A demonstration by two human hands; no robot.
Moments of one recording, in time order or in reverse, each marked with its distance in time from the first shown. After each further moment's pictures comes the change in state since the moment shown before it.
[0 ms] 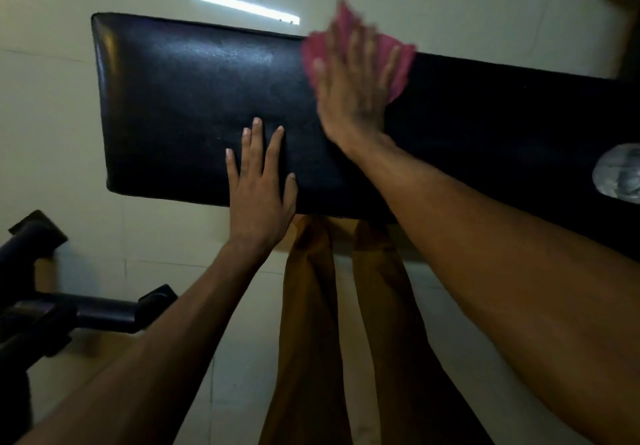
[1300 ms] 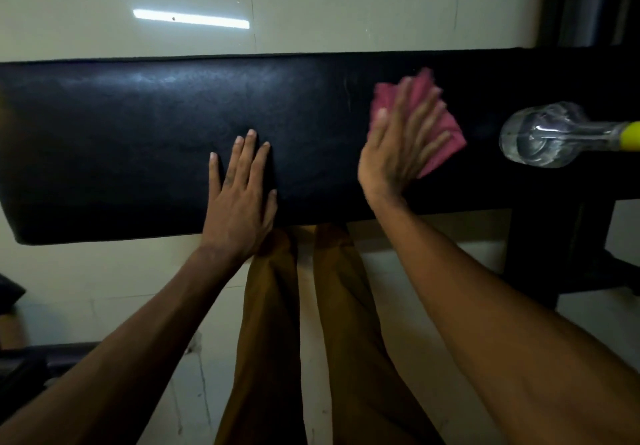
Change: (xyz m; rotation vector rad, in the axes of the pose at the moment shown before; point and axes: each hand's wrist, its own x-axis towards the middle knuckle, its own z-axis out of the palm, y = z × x) left_hand 0.013 0.079 0.023 0.159 -0.179 0.295; right_hand -0.079 0.178 -0.003 0.109 0.292 0.619
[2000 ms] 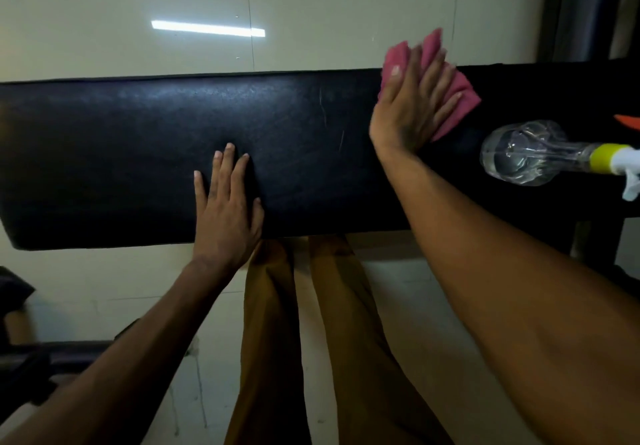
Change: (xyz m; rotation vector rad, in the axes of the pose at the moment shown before) left_hand 0.005 0.030 -0.001 -0.091 0.040 -0.176; right_hand 0.091 -0.003 -0.023 0.000 -0.063 0.028
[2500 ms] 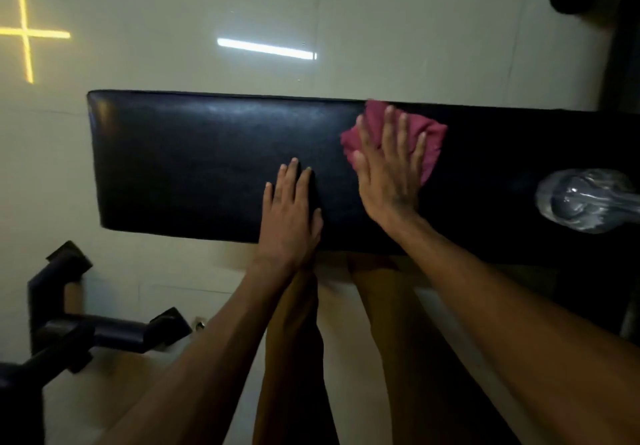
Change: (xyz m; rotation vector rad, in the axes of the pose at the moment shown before) left_hand 0.000 0.015 -0.018 -0.024 -0.025 -0.079; right_hand -0.087 -0.031 0.018 -0.133 -0.261 -0.647
